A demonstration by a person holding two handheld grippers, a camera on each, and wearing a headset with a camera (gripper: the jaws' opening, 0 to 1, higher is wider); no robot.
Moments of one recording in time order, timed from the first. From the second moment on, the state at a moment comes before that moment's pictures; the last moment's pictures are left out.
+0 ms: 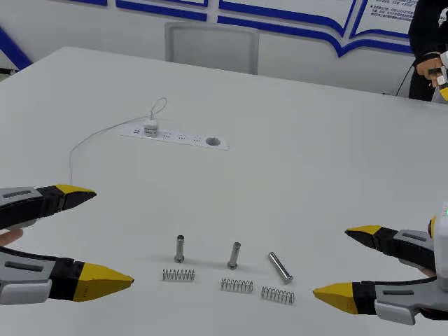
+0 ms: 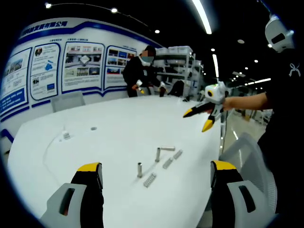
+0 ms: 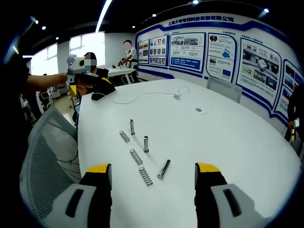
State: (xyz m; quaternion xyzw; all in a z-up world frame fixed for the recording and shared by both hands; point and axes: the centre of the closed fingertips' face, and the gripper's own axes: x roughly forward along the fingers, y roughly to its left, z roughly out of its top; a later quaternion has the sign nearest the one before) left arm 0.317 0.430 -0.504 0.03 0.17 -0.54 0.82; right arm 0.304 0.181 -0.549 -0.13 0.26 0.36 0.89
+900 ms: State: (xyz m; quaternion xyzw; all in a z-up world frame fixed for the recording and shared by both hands) left arm 0.340 0.428 -0.530 0.01 0.19 -0.51 0.84; right arm 0.345 0.190 -0.594 -0.11 0.30 0.35 0.88
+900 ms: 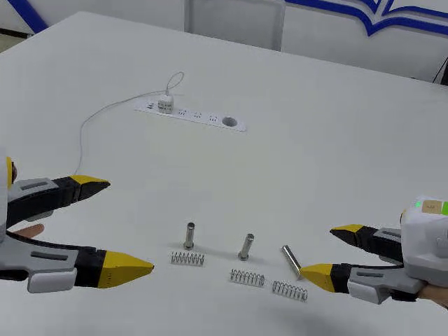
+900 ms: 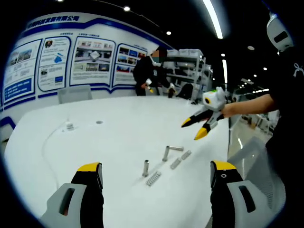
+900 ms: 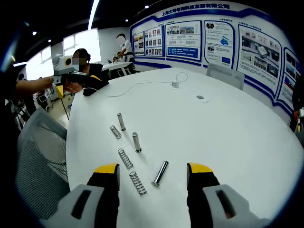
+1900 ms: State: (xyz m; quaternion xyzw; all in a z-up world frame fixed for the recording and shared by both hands) left arm 0.334 0.429 -0.535 0.02 0.20 -0.51 0.84; right arm 0.366 0.209 -0.645 -0.11 0.35 0.34 0.87
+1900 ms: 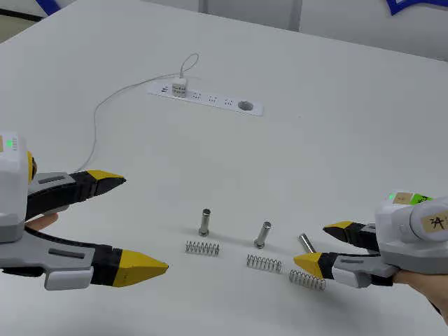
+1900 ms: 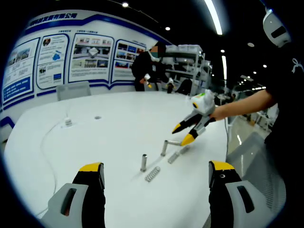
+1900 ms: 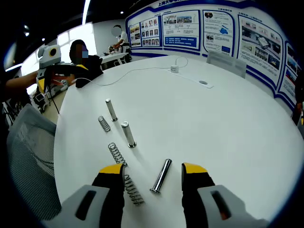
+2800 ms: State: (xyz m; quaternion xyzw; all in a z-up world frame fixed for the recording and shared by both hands) left arm 0.344 0.435 -0.527 0.01 0.19 -0.50 0.84; right arm 0.387 0.199 -0.665 -0.10 0.36 0.29 0.88
